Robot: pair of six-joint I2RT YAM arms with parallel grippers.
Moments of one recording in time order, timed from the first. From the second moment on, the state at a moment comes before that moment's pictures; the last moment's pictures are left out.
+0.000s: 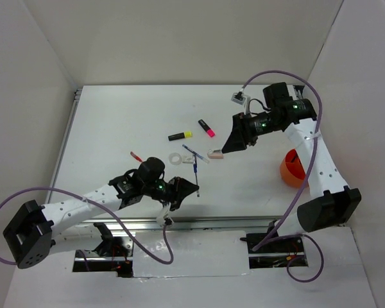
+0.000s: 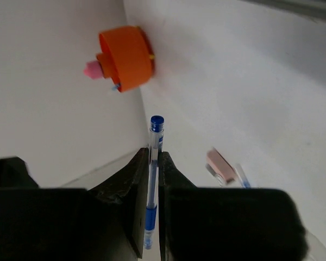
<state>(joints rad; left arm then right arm) -0.83 1.14 0.63 -0.12 0.68 2.04 0.18 1.43 1.61 -1.26 -0.98 -0.23</state>
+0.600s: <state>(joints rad) -0.97 1.14 0.70 -0.13 0.74 2.06 0.34 1.66 1.61 -1.28 -0.99 -0.18</state>
